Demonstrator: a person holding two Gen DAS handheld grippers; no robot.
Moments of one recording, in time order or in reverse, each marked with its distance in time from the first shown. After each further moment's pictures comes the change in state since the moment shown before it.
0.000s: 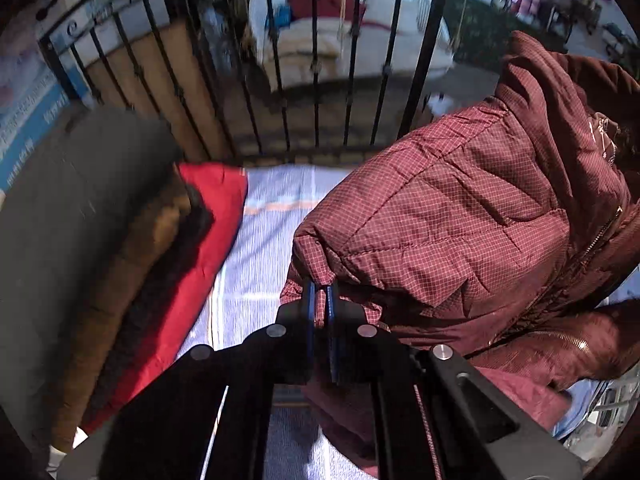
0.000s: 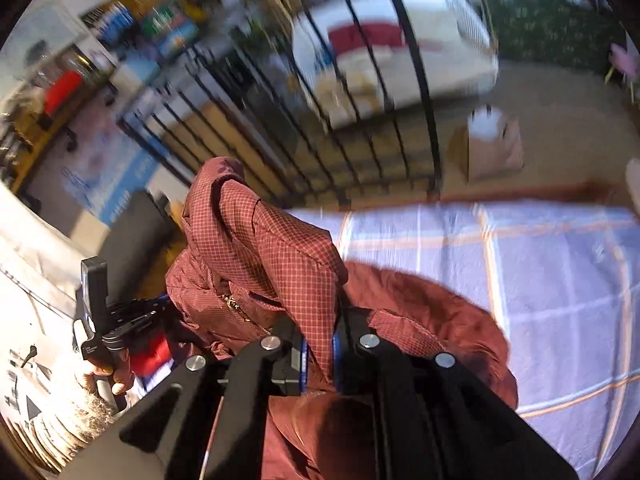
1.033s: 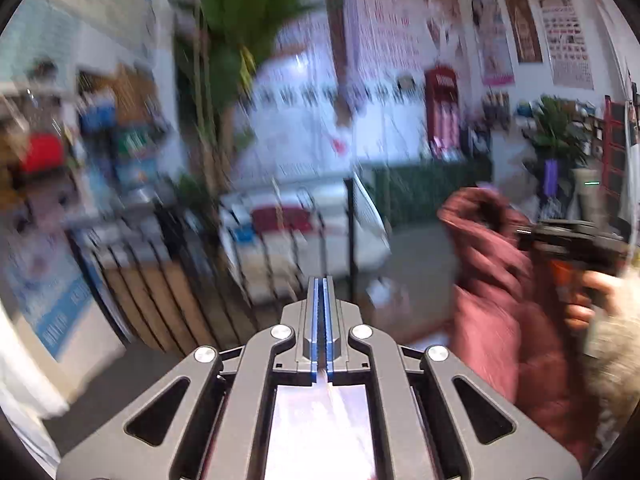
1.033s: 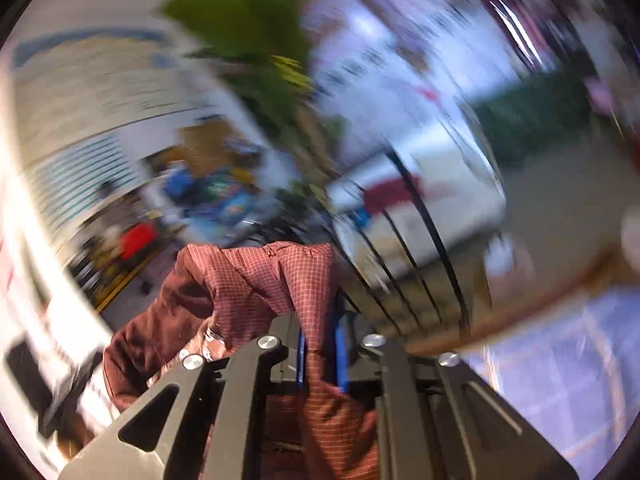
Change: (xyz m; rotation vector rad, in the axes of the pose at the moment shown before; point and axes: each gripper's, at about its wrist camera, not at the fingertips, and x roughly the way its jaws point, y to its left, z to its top) left arm -0.321 -0.109 0.023 0.140 -0.558 -0.128; right arm -0.185 -0.059 0.085 0.227 -0.415 0.153
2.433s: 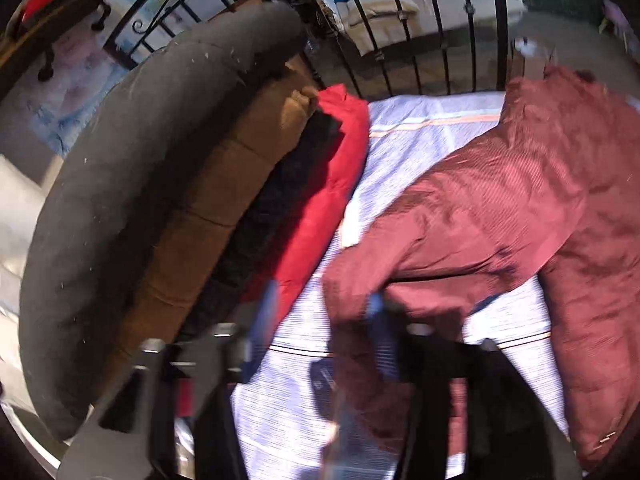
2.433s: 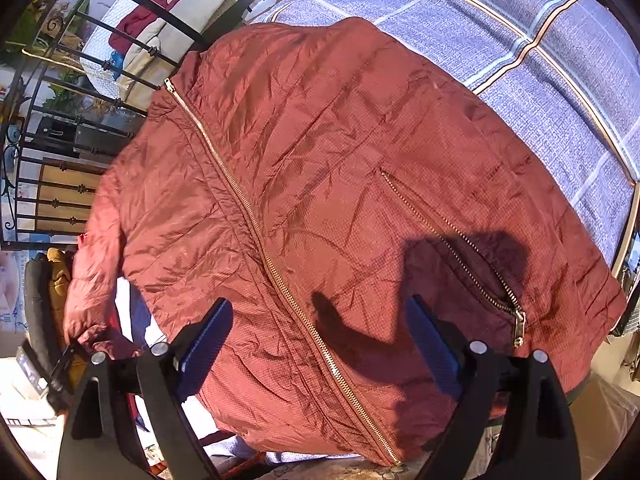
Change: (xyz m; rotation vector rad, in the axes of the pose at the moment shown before) left arm 0.211 0.163 -0.319 0.085 0.735 0.538; right arm 0.012 -0.212 -0.321 0.416 0.564 -0.609
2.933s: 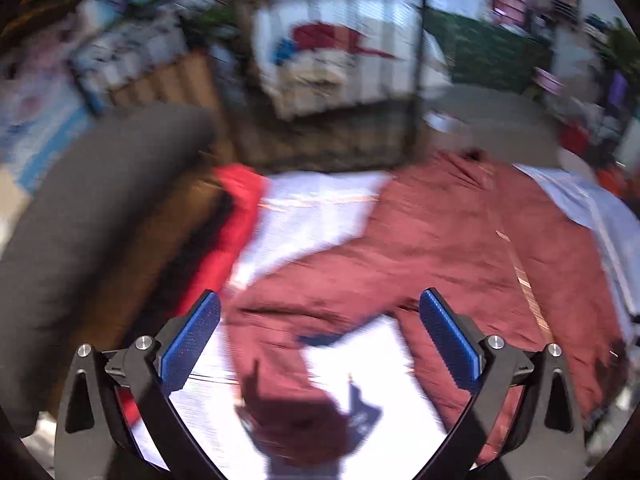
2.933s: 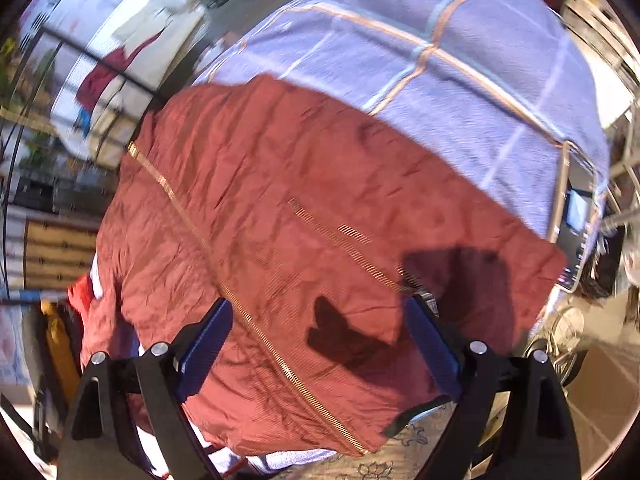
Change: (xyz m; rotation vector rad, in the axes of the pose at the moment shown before) left arm -0.096 -0.020 0.010 -0.057 -0.181 -0.474; right arm -0.053 -0.058 -0.015 0.185 -0.151 -0.074
